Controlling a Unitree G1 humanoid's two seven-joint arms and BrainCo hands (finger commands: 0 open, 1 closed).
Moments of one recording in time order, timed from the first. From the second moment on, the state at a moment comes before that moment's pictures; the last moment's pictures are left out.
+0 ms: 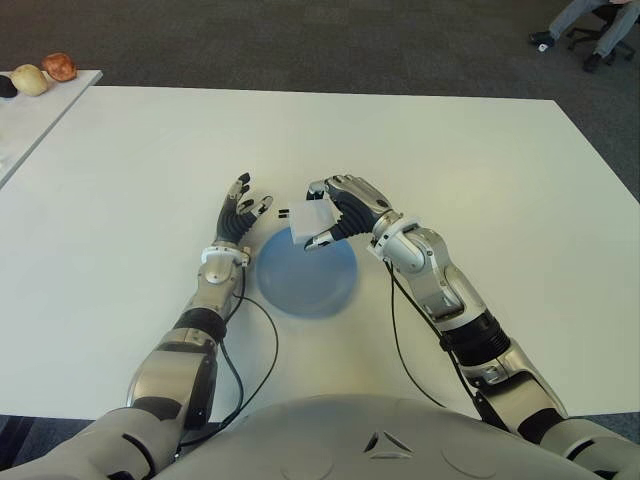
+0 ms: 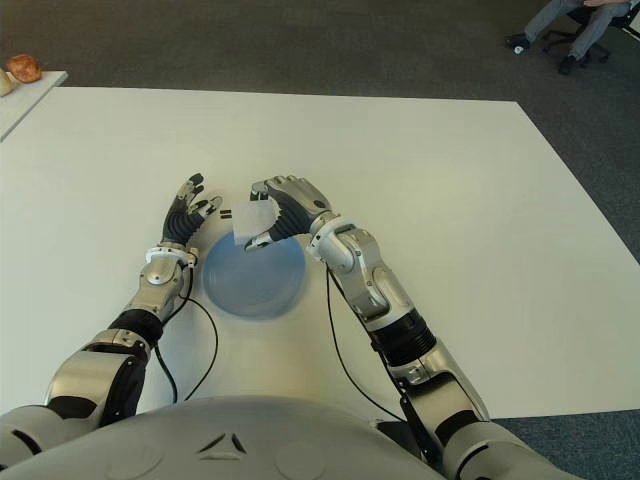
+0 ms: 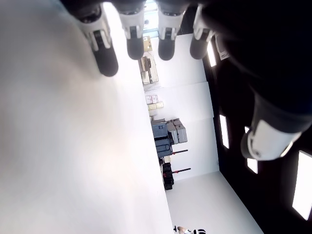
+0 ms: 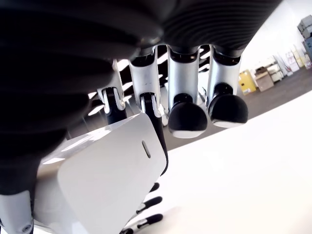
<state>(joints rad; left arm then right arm) -0.32 0.13 0.02 1.03 0.05 -0.57 0.08 -0.29 -0.26 0.46 -0.09 -0.70 0.01 0.26</state>
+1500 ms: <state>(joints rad) -0.31 0.12 0.02 1.02 0.06 -0.55 0.10 -0.28 -0.27 0.50 0.01 -0.72 -0.06 0.22</state>
